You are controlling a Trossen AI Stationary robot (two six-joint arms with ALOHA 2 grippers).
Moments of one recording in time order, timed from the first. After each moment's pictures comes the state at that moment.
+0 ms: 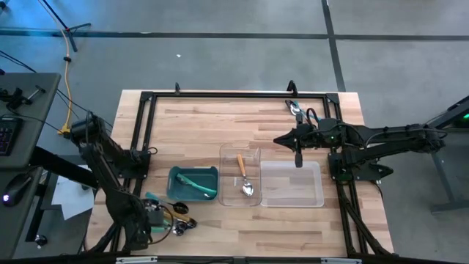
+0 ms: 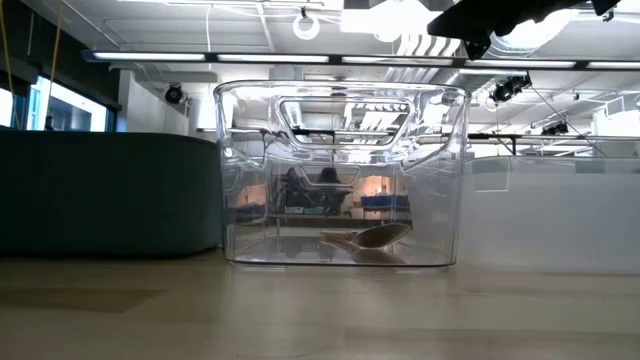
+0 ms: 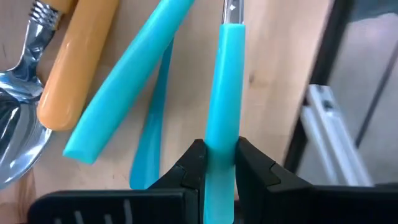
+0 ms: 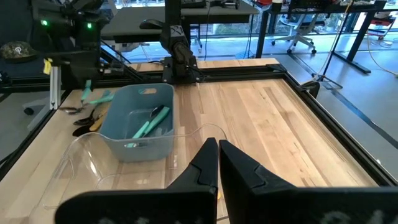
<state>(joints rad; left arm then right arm) -1.13 1.46 0.78 -0.58 0.08 -1.29 0.00 0.85 0.66 -0.08 0.08 0.02</state>
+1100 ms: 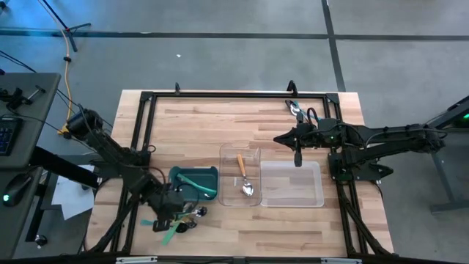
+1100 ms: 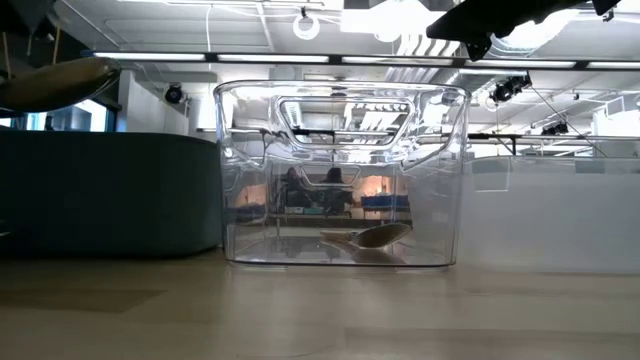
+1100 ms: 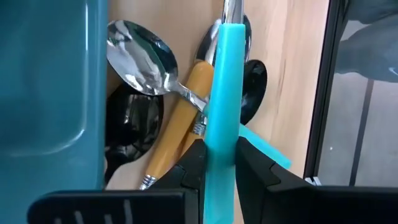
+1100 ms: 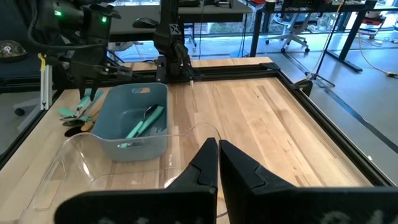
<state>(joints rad) -0.76 1.34 0.76 -0.57 0.07 -0.88 0.00 0.85 0.66 -0.08 0.11 0.02</state>
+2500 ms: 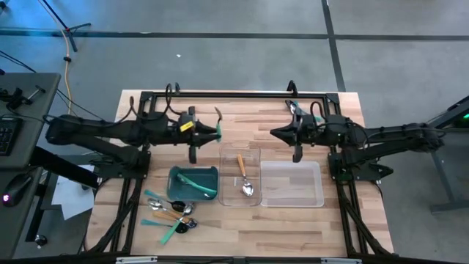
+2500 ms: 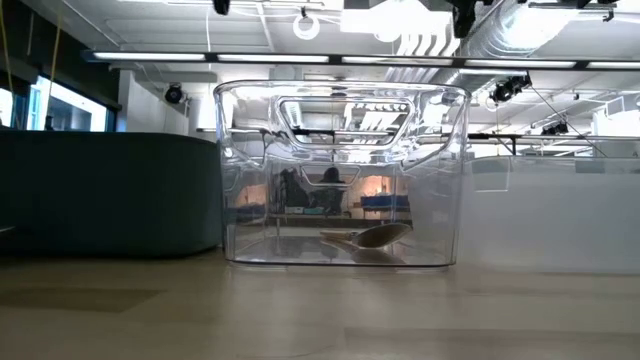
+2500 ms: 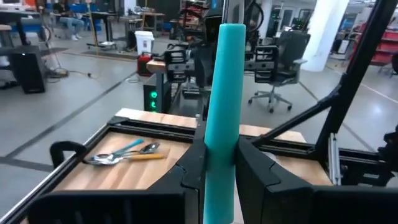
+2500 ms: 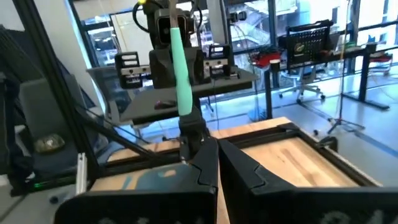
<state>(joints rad) -0.05 1.05 0.88 0.10 -0.15 -0.10 0.00 0.90 0.66 0.28 0.08 0.16</state>
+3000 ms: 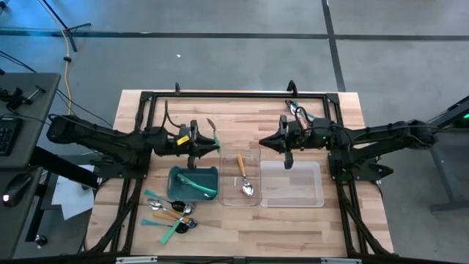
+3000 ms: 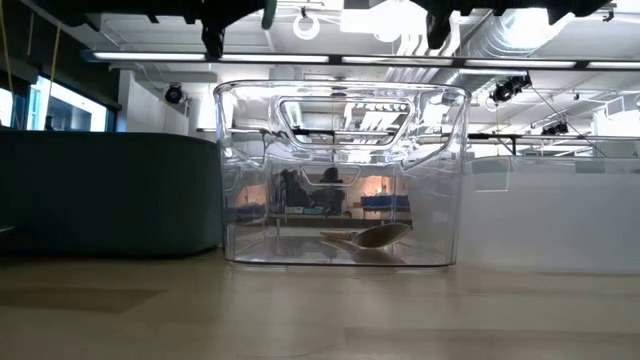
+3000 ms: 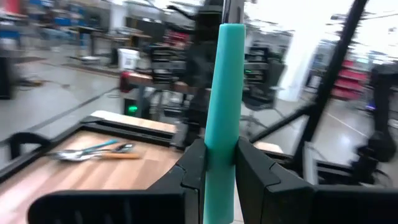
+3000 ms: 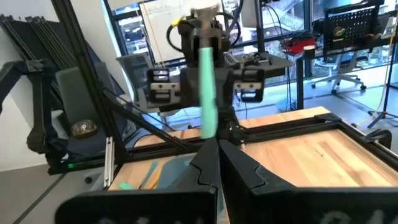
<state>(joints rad) -0.09 1.06 0.54 0.59 -0.14 -0.18 0.00 1.06 0.66 0.42 -0.05 0.18</state>
